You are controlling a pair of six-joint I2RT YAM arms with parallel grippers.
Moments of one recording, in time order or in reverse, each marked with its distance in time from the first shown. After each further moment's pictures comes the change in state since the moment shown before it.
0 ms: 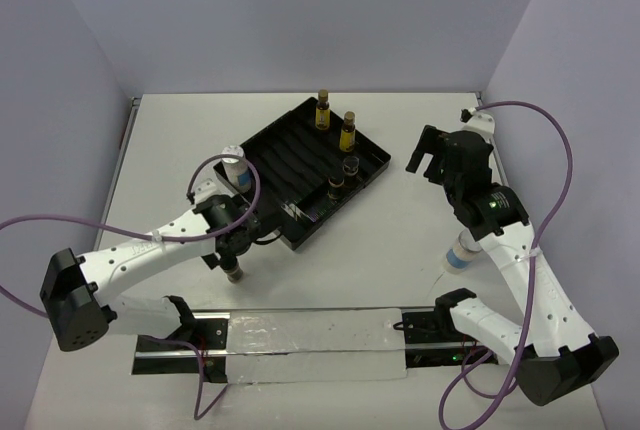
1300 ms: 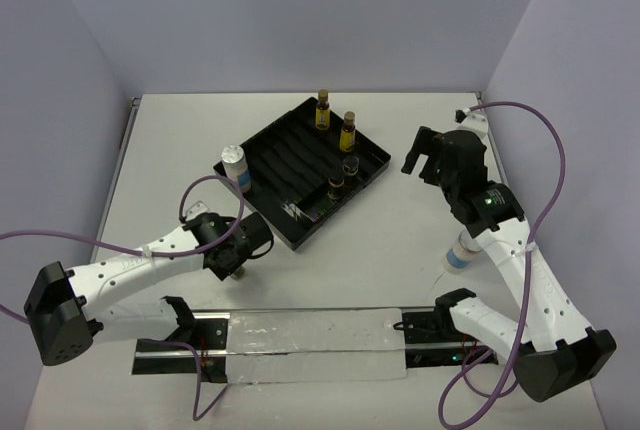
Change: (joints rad) left arm 0.000 -0.132 -0.214 0.111 0.159 -0.100; right arm 0.000 0.023 -0.013 0.008 -0.052 0.019
